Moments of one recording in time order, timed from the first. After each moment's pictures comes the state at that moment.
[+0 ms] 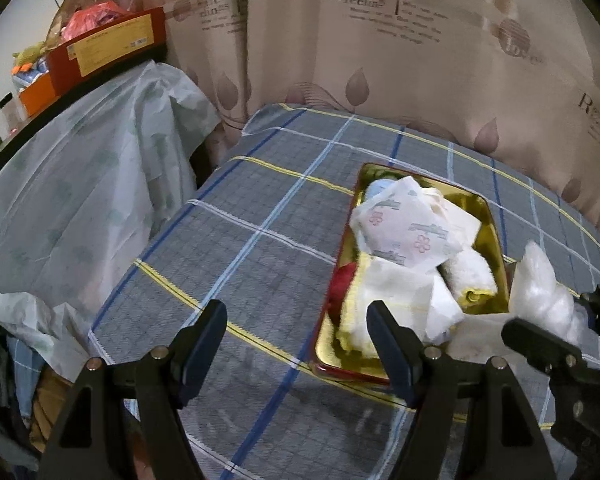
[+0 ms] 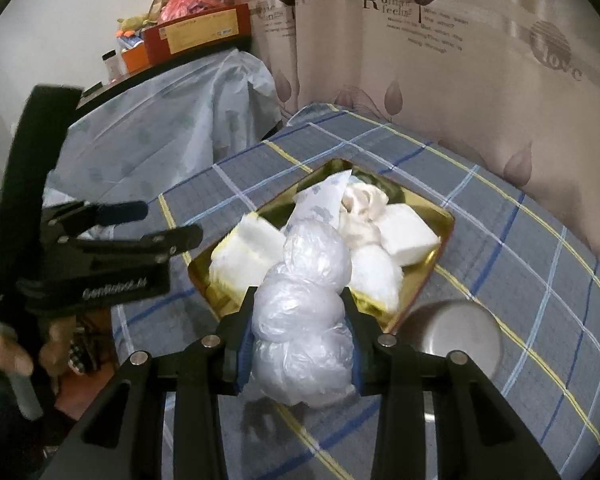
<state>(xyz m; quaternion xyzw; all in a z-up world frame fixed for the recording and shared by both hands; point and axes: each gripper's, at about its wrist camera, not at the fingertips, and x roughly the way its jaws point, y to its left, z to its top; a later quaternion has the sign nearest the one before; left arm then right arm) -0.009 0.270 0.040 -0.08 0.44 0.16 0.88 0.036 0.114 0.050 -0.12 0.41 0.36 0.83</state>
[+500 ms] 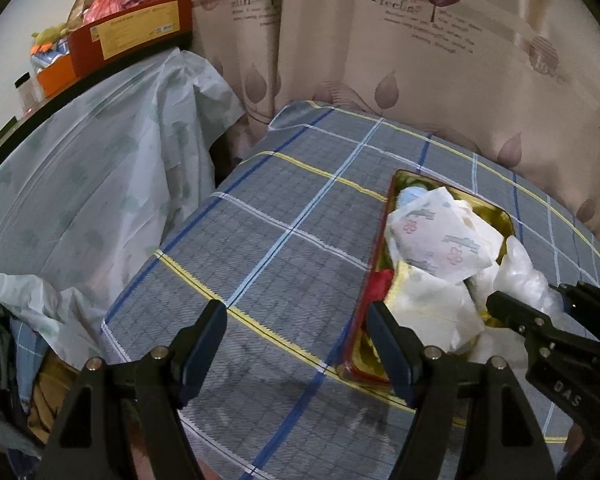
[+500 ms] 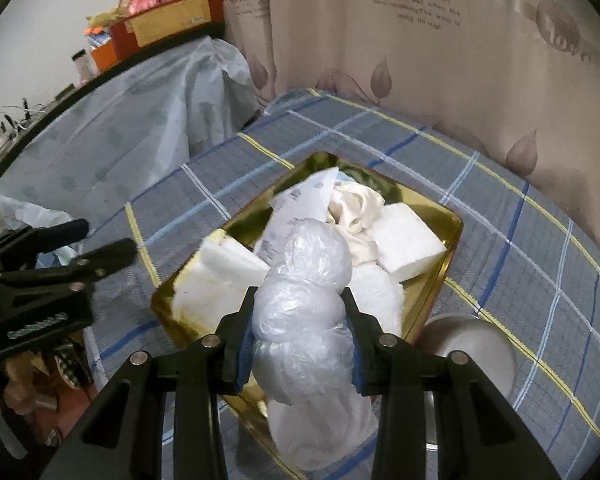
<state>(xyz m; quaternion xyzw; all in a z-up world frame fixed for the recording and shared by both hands) -0.013 0.295 0.040 -0.10 0.44 0.19 0.87 0.076 0.141 0.026 -0.12 0.44 0.32 0.83</state>
